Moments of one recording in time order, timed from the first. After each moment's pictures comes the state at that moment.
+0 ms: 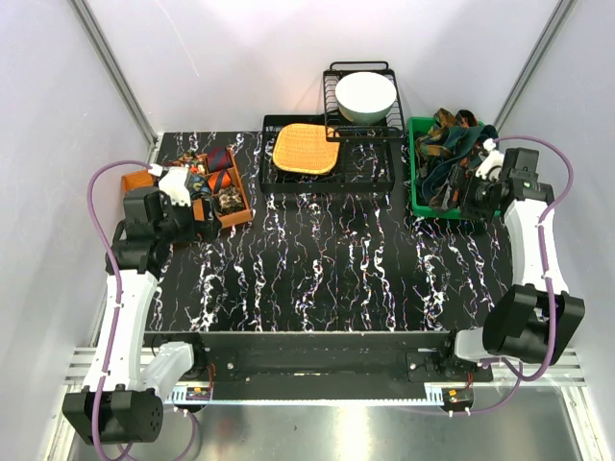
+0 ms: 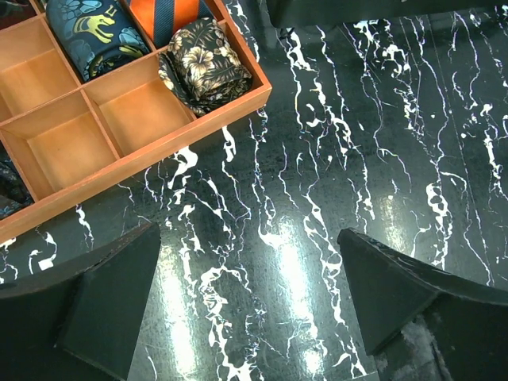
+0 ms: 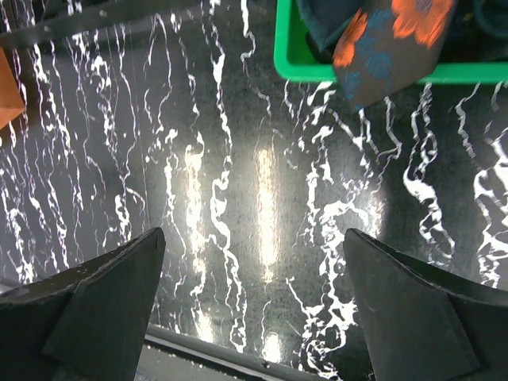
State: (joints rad) left arm 0.05 0.92 0.96 -0.64 0.29 0.03; right arm -0.25 1.38 1.27 -0.82 -0.49 0.07
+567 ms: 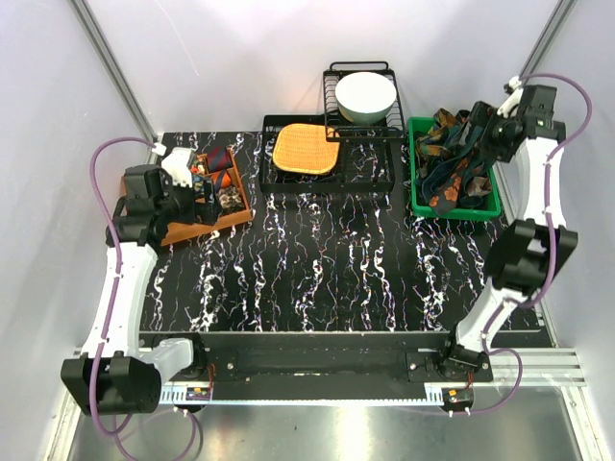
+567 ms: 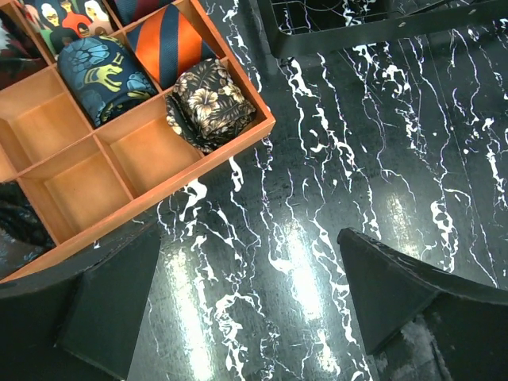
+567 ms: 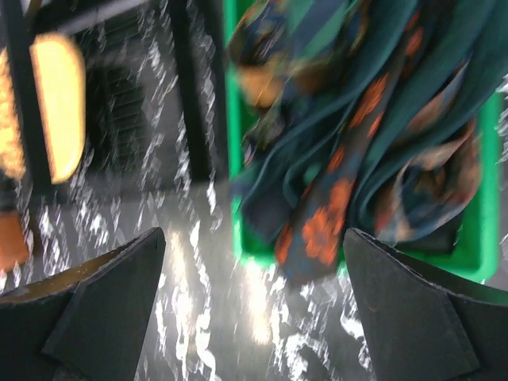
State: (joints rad) left arm 0.05 1.08 1.10 -0.63 0.32 0.08; right arm -0.28 1.86 1.93 -0.84 -0.37 0.15
